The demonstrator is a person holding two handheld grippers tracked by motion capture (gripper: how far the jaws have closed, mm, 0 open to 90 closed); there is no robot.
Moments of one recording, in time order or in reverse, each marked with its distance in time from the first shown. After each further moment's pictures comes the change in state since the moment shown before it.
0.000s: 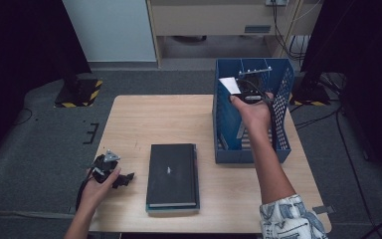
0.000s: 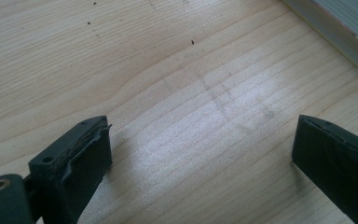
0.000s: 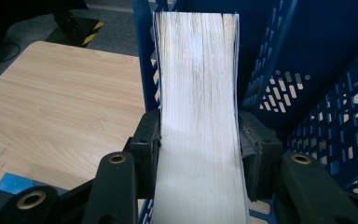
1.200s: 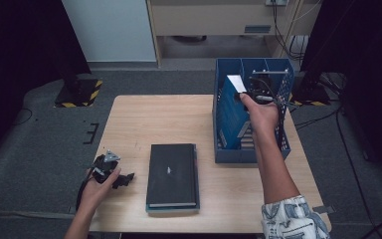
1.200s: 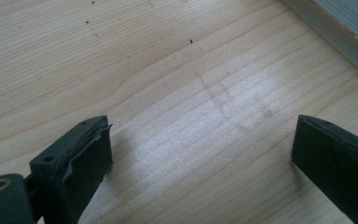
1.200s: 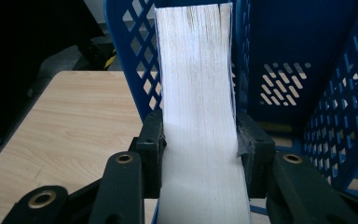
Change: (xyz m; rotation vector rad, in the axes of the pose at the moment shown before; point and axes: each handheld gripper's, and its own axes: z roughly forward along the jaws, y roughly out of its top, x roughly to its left) left arm 0.000 0.000 0.000 0.000 -0.001 -0.004; right arm -0.027 -0.004 -0.005 -0.045 0.091 0.166
